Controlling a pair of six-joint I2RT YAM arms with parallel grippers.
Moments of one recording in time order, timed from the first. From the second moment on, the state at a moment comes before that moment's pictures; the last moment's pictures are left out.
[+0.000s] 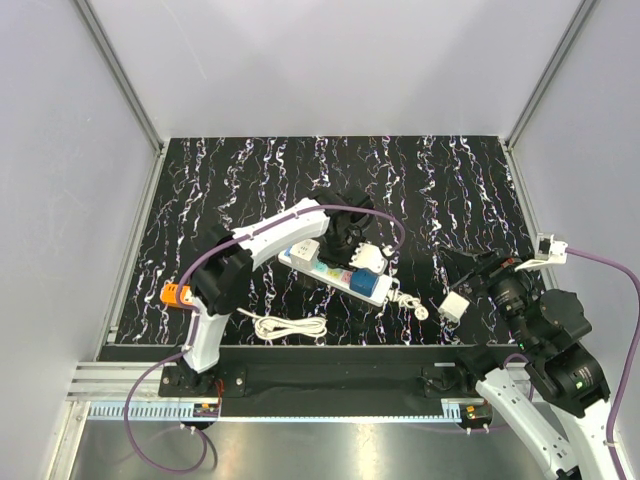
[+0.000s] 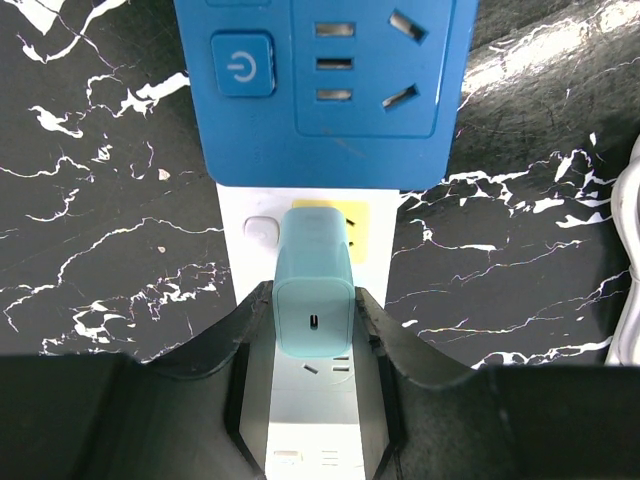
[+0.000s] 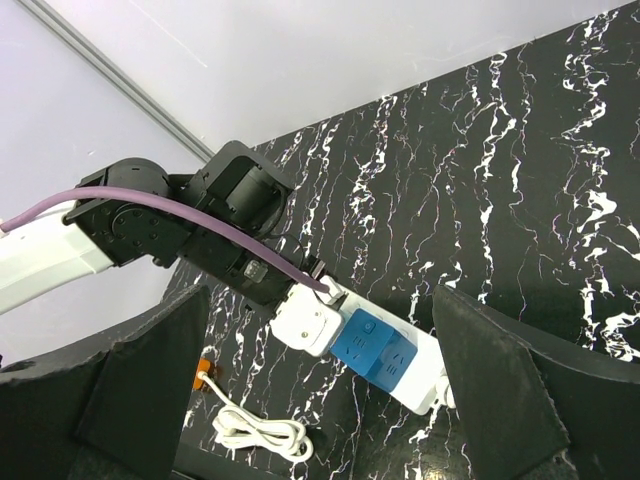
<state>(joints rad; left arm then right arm) -0.84 2.05 1.76 -1.12 0.23 1.17 0.48 0.28 0.86 -0.58 0.17 0.60</state>
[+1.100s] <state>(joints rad) -0.86 2.02 1.66 -0.94 0.21 1.05 0.48 0.29 0.86 -0.60 0.17 0.61</state>
